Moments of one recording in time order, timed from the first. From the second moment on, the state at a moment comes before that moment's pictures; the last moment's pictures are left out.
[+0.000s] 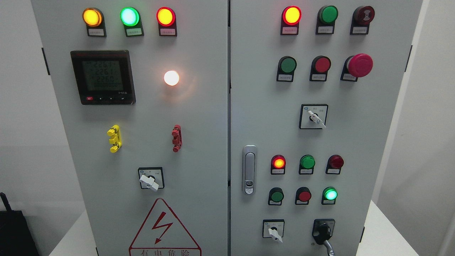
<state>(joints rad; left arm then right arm) 0.03 -0.08 -0.01 -0.09 0.03 -0.03 -0.03 0.03 0.06 0.11 -1.71 0.02 -0.18 -0.15</state>
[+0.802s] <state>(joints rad) 0.03 -0.08 -0.01 -0.09 0.03 -0.03 -0.03 0.03 0.06 0.07 -1.71 0.01 -0.19 -0.14</state>
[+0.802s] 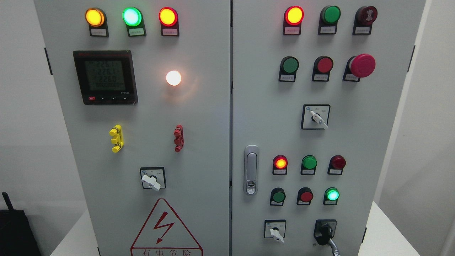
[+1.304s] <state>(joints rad) 0.03 -0.08 -0.01 -0.09 0.03 -0.03 -0.03 0.04 0.04 0.06 -1.71 0.01 -0.20 -0.13</state>
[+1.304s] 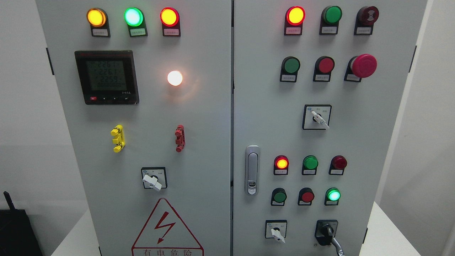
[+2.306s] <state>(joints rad) 0.03 -0.08 -0.01 -0.09 0.03 -0.03 -0.03 0.12 0.04 0.02 -1.75 -0.09 -0.21 -0.12</state>
